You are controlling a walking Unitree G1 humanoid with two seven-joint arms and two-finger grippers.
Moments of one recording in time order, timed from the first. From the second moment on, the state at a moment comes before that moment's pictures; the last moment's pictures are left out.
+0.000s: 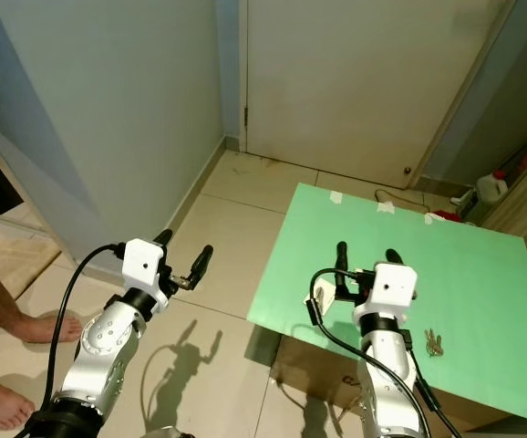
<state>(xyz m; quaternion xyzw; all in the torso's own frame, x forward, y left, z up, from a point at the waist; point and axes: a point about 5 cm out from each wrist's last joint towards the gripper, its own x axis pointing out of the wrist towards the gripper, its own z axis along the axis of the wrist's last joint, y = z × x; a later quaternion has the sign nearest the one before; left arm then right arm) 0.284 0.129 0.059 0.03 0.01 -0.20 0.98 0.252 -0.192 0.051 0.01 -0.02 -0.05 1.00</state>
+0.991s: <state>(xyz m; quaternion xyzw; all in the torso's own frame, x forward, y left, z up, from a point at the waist) 0.286 0.117 0.055 0.04 0.02 -0.22 0.98 0.260 -0.186 0.041 0.02 0.02 -0.04 1.00</state>
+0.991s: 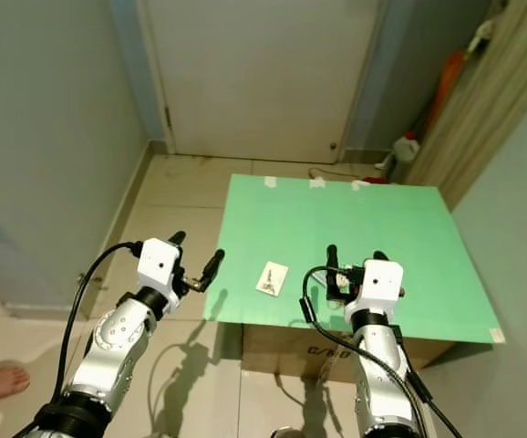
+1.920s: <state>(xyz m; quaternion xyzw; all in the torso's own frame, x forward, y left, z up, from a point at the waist) 0.291 0.113 0.054 0.08 0.03 -0.25 0.97 0.258 -0.184 0.032 -0.01 0.04 -0.03 1.00</state>
